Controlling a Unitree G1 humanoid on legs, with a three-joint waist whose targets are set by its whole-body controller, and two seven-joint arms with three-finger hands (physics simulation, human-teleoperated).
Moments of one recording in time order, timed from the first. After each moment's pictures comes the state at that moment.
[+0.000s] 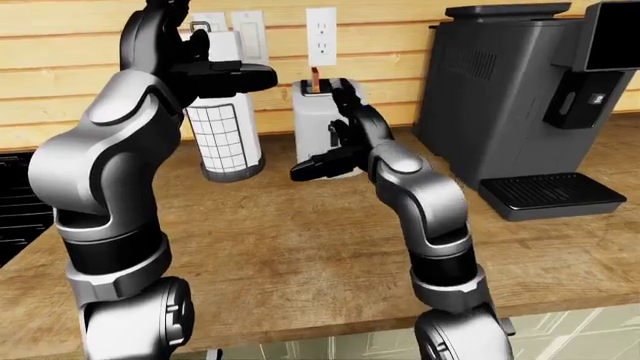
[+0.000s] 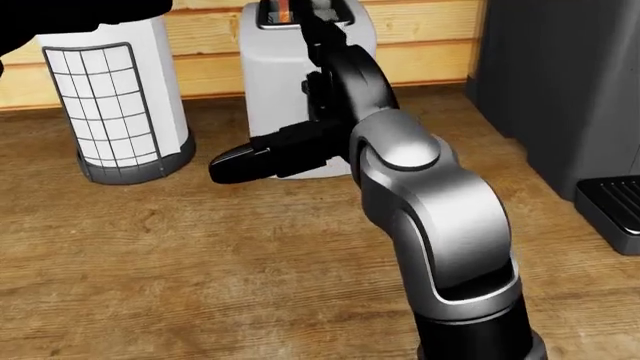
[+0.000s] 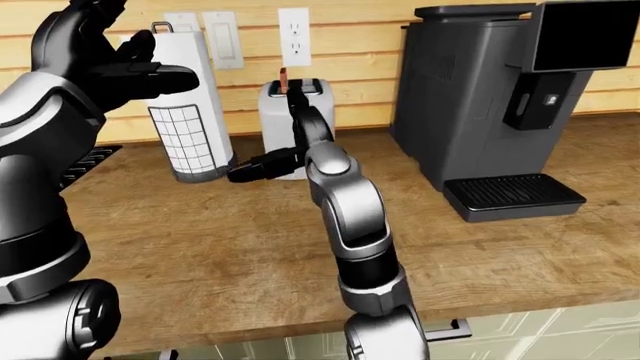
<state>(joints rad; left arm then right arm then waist) -0.99 0.39 0.21 -0.16 -0.45 0.98 0.19 -0.86 0.05 0.04 -0.04 0.05 0.99 -0.01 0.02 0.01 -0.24</state>
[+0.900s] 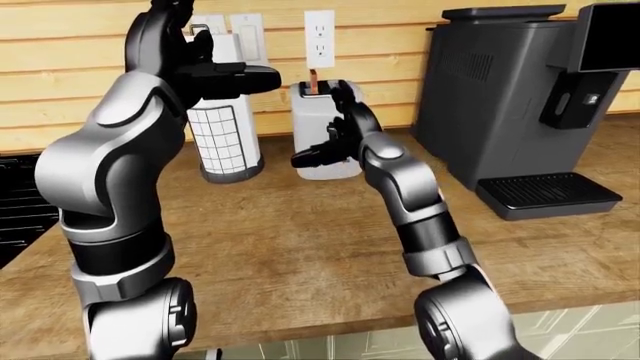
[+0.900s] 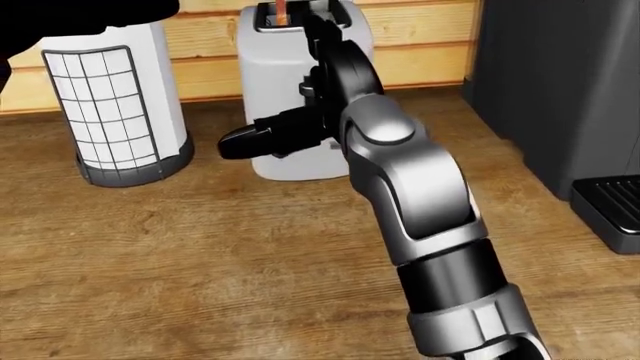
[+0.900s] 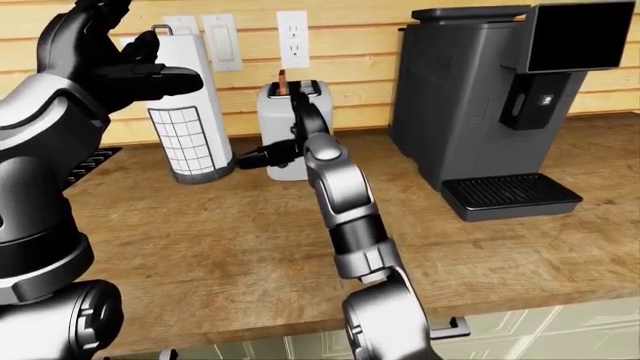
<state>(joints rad) -0.98 0.38 0.20 -0.17 -0.45 0.98 0.19 -1.00 0.03 0.00 0.42 0.05 0.66 -0.01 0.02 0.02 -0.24</state>
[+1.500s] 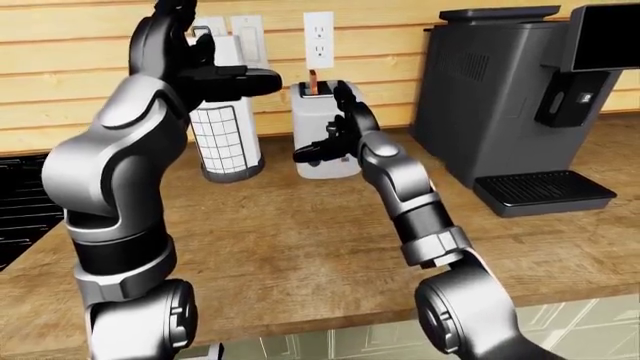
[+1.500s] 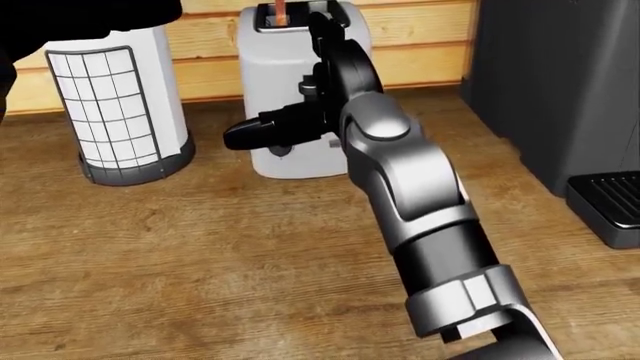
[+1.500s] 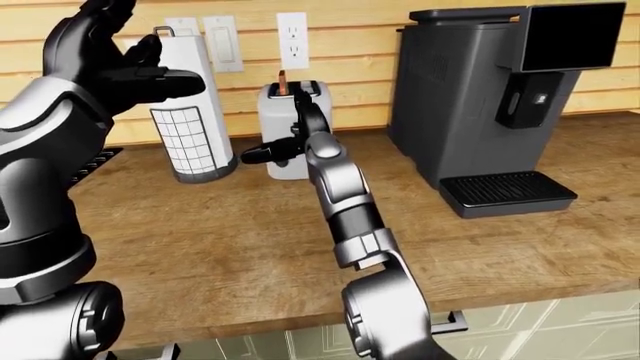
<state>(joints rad) -0.98 0.38 0.20 -0.15 -0.44 0.96 0.19 -1.07 0.02 -0.02 0.67 0.08 0.47 -0.02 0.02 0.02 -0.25</state>
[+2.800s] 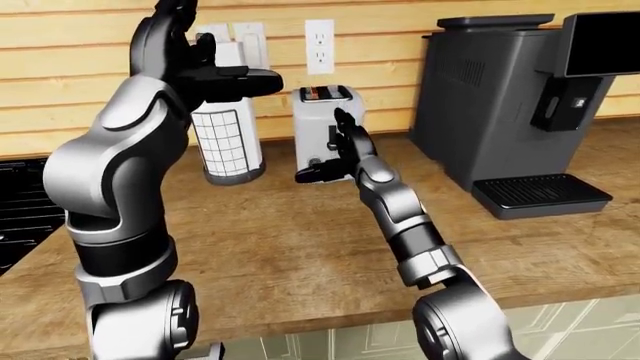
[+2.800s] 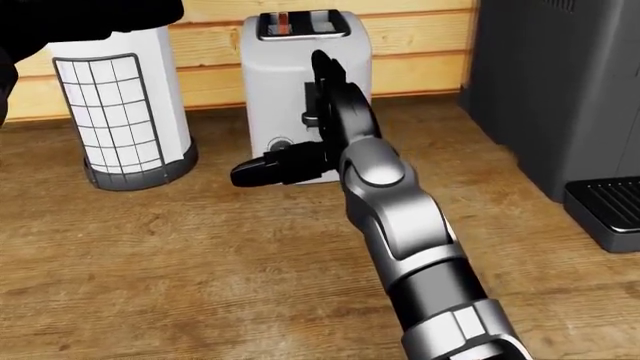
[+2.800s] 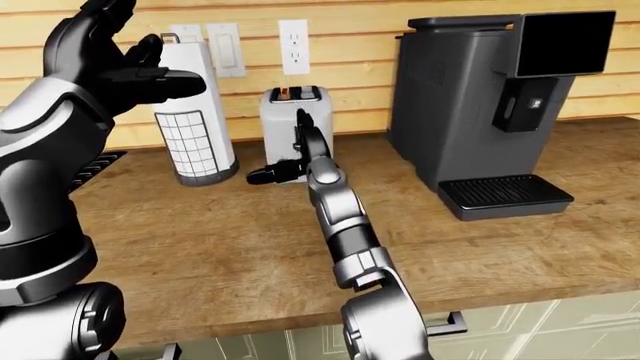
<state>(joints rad) -0.97 0.37 0.20 -0.16 -0.44 0.96 0.19 -0.96 0.05 -0.01 0.73 0.05 0.31 -0.03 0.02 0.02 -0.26</state>
